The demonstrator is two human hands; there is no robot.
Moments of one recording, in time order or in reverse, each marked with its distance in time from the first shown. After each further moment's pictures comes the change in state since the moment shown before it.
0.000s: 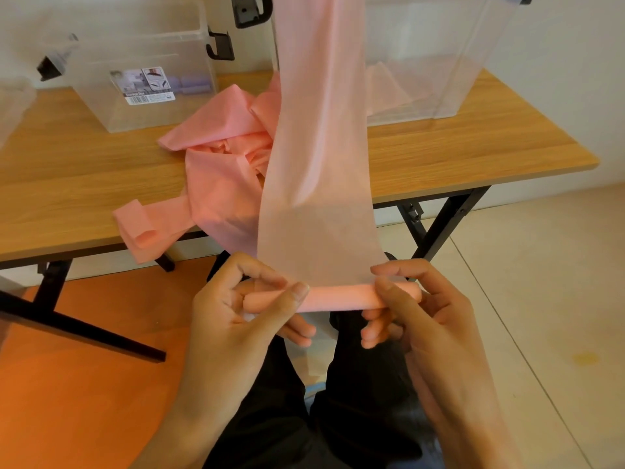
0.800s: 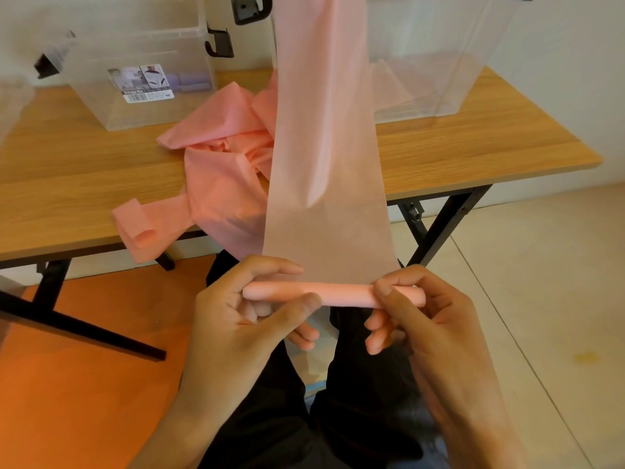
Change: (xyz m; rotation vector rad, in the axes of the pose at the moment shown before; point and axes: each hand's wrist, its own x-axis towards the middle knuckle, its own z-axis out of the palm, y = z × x) left_hand 0.001 0.002 -0.001 0.051 -0.073 0.055; right_hand -0.001 -0.003 -0.003 -0.025 -0.033 0.005
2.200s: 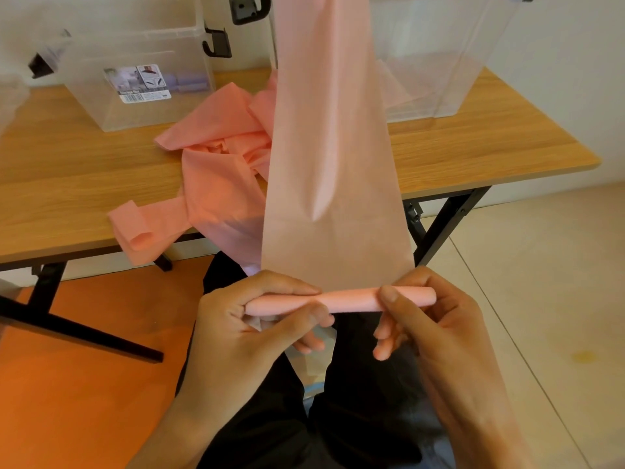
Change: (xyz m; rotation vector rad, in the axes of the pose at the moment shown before) left_hand 0.001 0.000 0.001 0.019 -0.104 0.065; right_hand 0.003 0.003 -0.008 -0.049 -0.030 -0.045
